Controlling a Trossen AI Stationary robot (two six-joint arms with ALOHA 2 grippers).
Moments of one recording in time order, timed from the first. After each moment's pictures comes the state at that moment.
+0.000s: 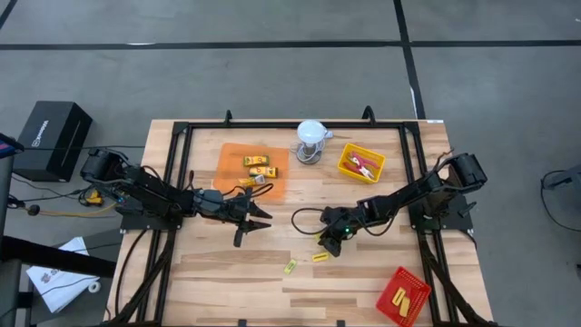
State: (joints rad) left arm -0.20 1.38 0.32 0.91 -0.07 -0.22; right arm 0.23 1.70 0.62 0.21 -0.09 0.76
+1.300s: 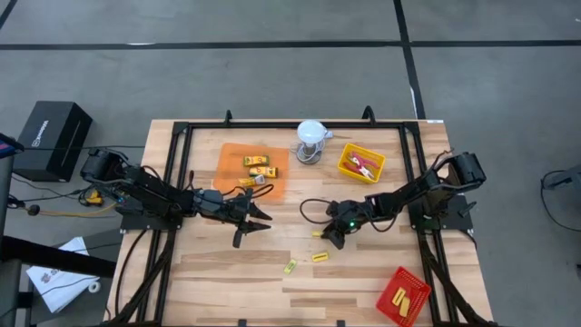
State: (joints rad) left arm -0.20 1.38 0.32 0.92 -0.04 -0.22; right arm 0.16 1.70 0.47 0.45 -0.10 0.78
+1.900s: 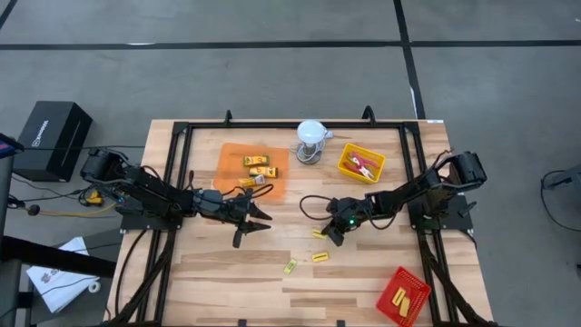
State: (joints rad) left arm -0.20 1.38 0.32 0.92 -0.04 -0.21; right arm 0.15 1.70 0.47 0.42 -0.11 0.81
